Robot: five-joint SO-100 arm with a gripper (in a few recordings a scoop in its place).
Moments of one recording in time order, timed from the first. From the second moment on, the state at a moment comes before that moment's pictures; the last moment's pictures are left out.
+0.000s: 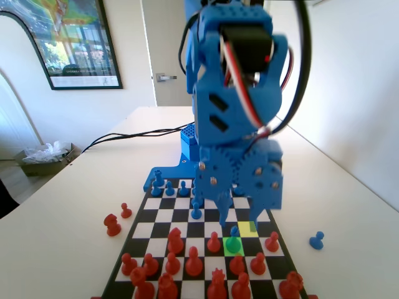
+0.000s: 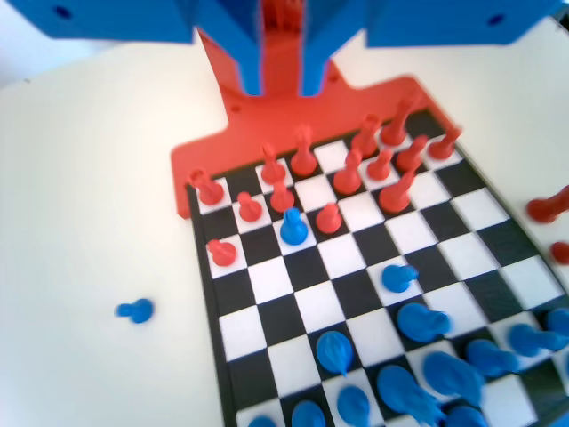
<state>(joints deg) -5.0 90.8 97.5 63.5 -67.2</state>
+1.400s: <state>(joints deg) -0.8 166.7 124.5 90.8 -97.1</state>
